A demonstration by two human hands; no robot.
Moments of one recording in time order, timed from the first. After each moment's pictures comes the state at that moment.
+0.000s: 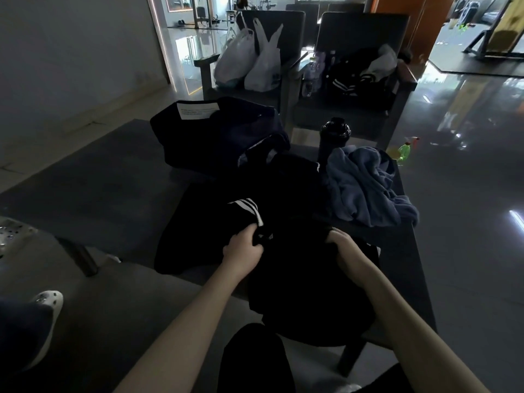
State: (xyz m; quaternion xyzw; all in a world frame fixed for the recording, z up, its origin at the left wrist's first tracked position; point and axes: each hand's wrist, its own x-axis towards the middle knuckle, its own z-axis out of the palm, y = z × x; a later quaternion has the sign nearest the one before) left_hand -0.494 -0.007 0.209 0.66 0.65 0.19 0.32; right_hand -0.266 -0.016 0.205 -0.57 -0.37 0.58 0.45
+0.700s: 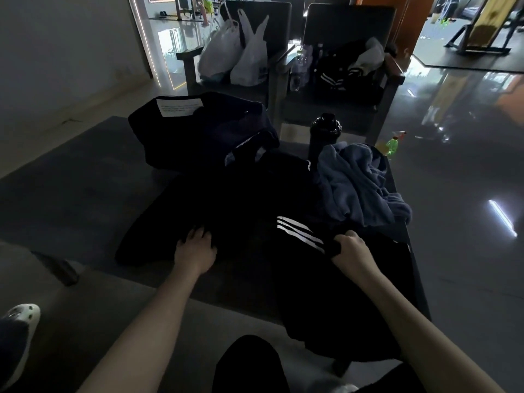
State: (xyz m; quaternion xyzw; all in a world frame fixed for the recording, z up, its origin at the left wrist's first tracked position) left_hand -0.558 0.048 0.169 0.70 0.69 -0.08 0.13; right_hand -0.233 -0.010 0.190 -0.75 -0.62 0.16 0.15
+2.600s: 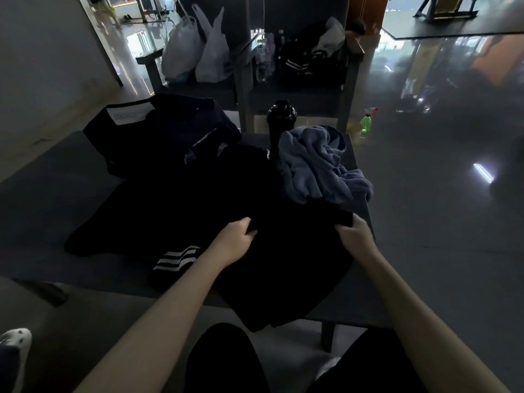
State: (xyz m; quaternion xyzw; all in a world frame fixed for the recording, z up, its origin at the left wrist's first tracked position) left_hand -0.418 0.016 0.211 0.75 0.55 0.13 0.36; right_hand -0.161 -0.040 0.194 -0.72 -0.41 0.32 0.46
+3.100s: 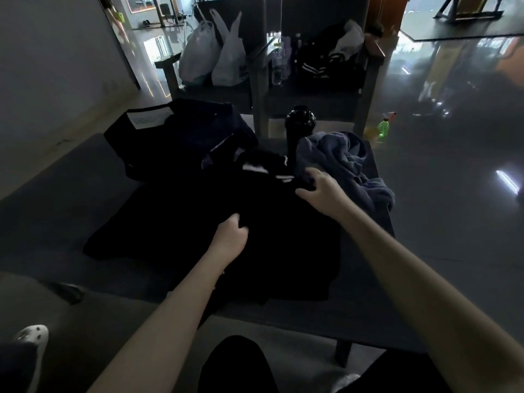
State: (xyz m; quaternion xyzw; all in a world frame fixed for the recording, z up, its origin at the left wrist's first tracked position) left_hand -0.441 0.029 0.234 0.64 0.62 0.22 0.40; right_hand -0.210 0.060 0.257 -0.68 -0.63 0.24 0.28
